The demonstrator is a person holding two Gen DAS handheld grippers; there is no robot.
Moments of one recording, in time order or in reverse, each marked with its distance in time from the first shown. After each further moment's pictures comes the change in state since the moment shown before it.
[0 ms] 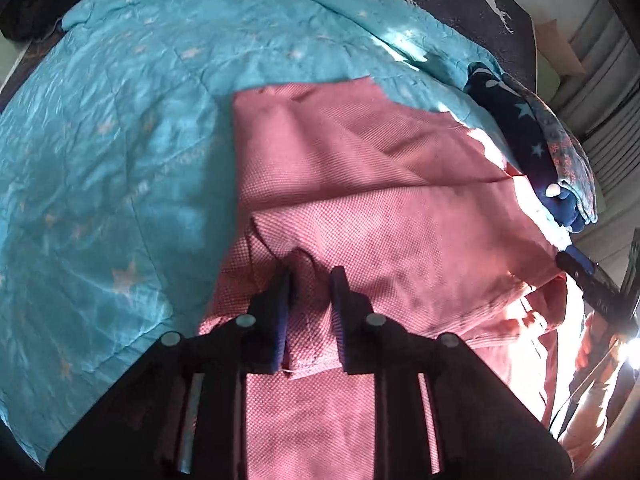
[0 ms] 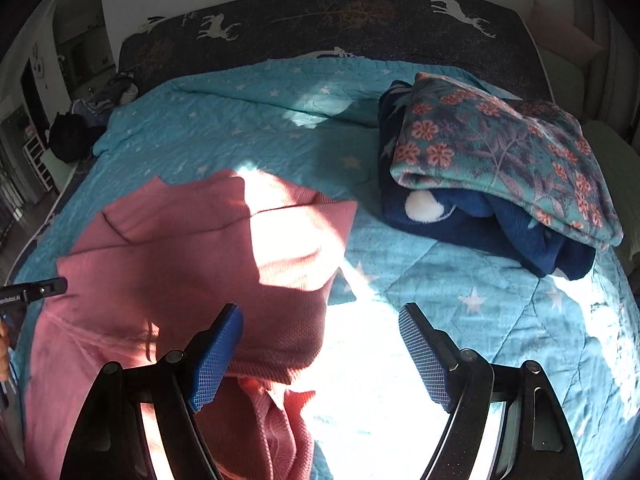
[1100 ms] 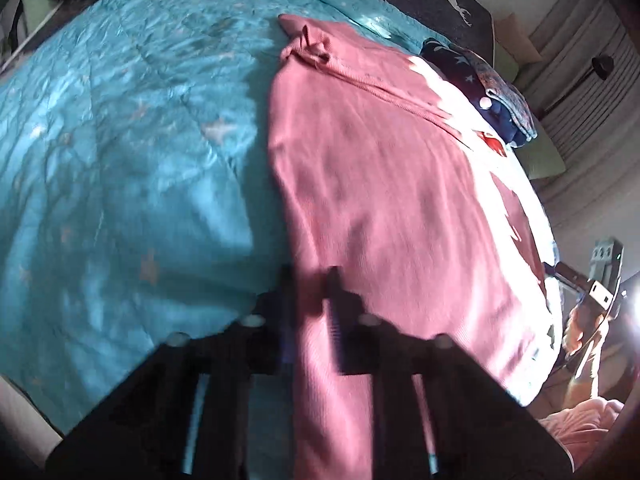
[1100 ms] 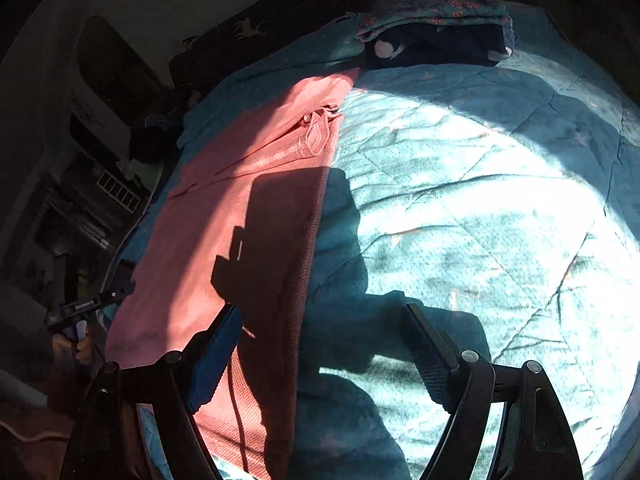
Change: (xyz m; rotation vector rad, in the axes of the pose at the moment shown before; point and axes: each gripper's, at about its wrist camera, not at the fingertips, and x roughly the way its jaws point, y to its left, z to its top) left arm -0.099 0.042 -0.211 -0.013 -0.028 -0.123; right arm -0.139 -0.049 -0.218 0.203 0.073 0.410
